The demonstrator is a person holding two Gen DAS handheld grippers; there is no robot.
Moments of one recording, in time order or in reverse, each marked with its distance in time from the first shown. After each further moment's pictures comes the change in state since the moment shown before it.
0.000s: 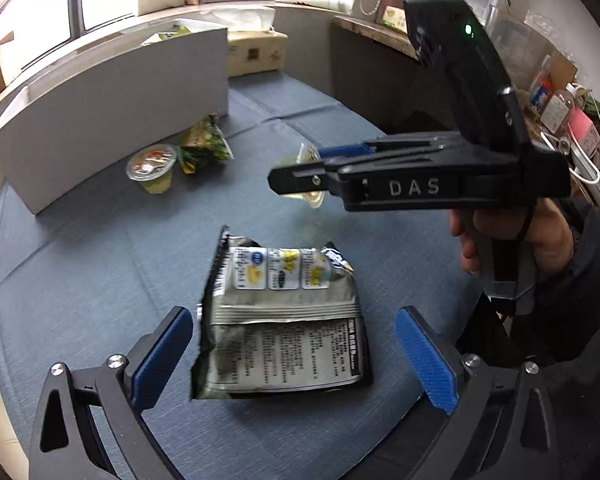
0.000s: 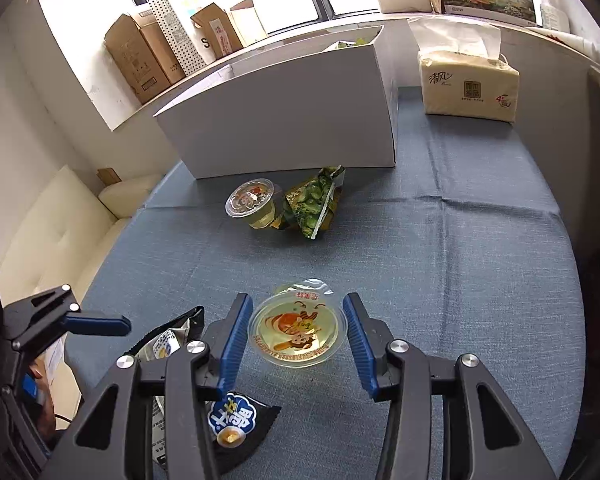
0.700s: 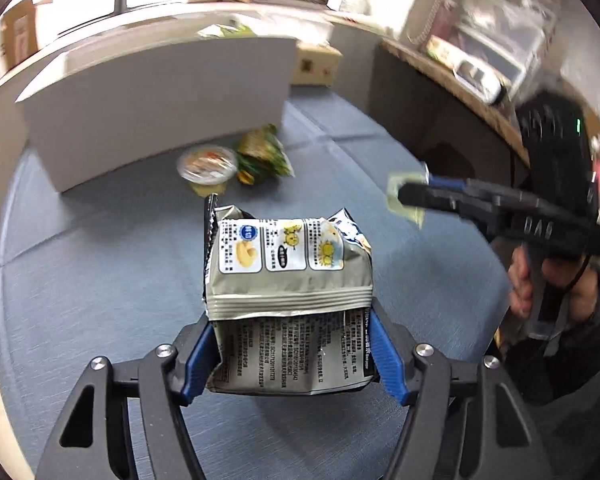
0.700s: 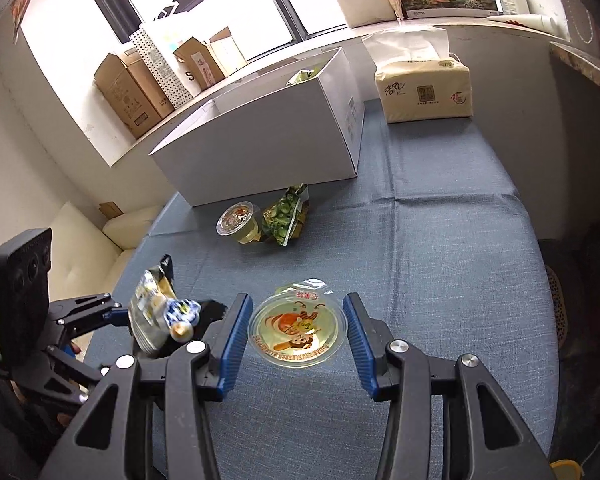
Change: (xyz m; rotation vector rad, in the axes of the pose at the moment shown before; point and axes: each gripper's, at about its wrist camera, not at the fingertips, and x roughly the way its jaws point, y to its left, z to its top) left arm -0.026 0.054 0.004 -0.194 -0.077 0.002; right arm -0.036 -0.023 -0.010 0.098 -0.069 0.021
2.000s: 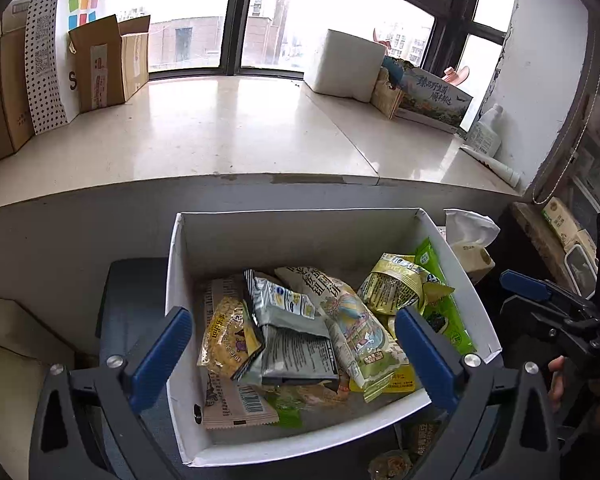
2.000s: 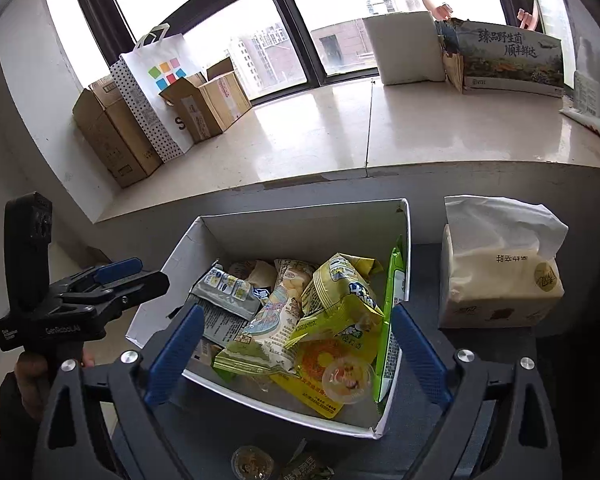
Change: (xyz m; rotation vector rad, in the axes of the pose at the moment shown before) left arm -0.001 0.170 0.244 -0.190 -0.206 0.213; right arm 0.078 0.033 0.240 -0.051 -0.061 -0.015
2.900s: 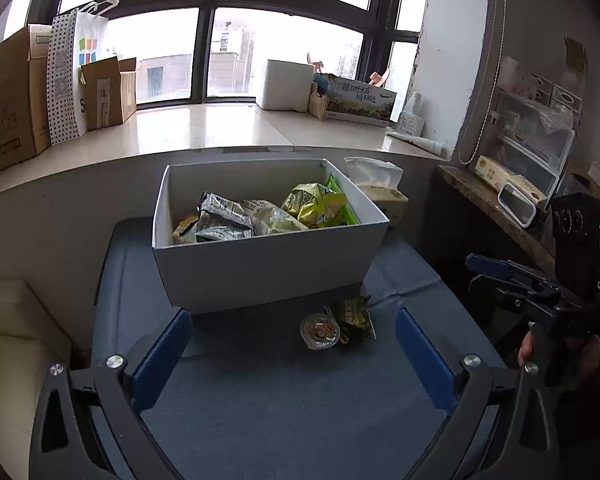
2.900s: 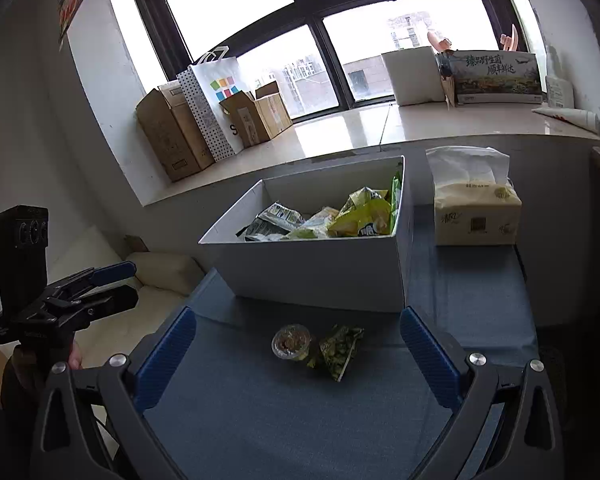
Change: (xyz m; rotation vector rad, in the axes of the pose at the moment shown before) left arm -0.138 -0.062 -0.168 0.111 -0.118 -0.051; right arm -0.112 0.022 -0.151 -0.066 -0.115 0.078
